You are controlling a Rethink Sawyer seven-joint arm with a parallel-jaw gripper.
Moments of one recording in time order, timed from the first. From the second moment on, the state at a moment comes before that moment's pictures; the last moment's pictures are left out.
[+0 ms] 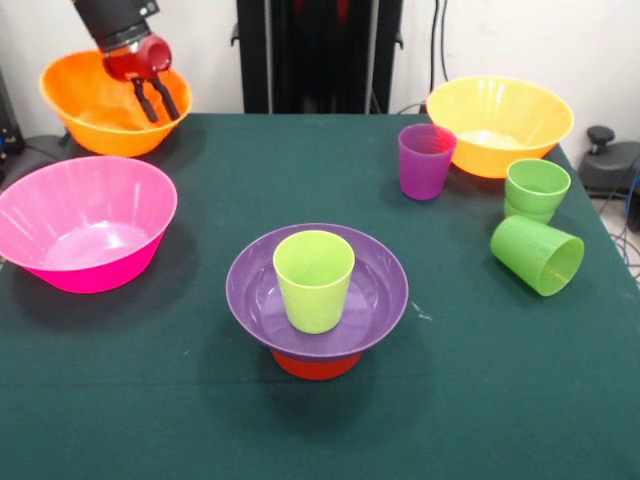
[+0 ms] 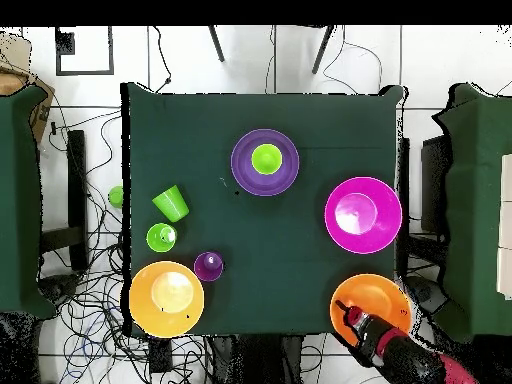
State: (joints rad) arm -1.69 -0.35 0.64 2.06 -0.84 0.42 1.91
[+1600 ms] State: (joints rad) arm -1.73 -0.17 0.76 1.95 -0.84 0.59 1.84
